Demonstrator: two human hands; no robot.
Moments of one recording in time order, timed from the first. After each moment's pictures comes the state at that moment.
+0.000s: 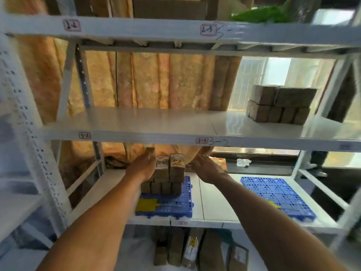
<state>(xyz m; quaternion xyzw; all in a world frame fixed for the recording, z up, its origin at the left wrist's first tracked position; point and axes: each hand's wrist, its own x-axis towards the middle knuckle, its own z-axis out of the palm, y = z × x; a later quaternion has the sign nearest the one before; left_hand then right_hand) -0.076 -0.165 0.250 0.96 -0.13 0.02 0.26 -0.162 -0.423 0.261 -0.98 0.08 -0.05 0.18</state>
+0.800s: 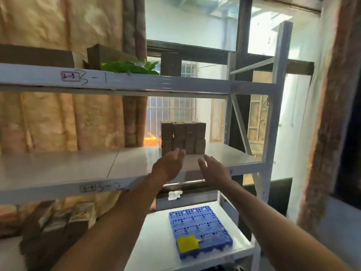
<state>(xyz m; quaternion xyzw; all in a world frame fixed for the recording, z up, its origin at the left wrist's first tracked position) -0.197 -0.609 0.395 0.87 -0.37 0.08 0.33 -0.307 -0.764 0.374 -0.92 0.21 -0.29 0.16</state>
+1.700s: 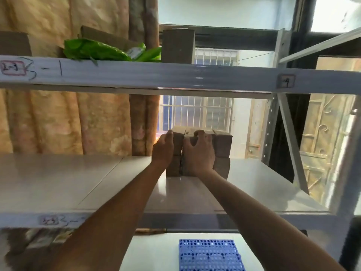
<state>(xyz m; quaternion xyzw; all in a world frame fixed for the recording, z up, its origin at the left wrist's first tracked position) -0.012 -0.714 0.443 0.76 -0.17 0.18 0.60 -0.075 -0.822 0.440 -0.82 0.13 -0.46 0.31</state>
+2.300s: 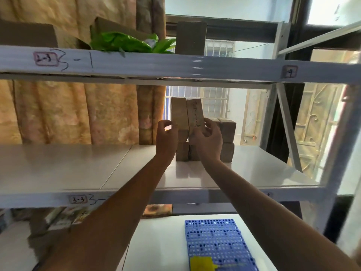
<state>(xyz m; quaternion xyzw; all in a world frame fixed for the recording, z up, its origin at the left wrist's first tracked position) -0.060 -0.669 0.443 0.63 -0.18 0.19 0.73 -0.122 -0.778 0.434 -0.67 0.08 -0.51 0.53</state>
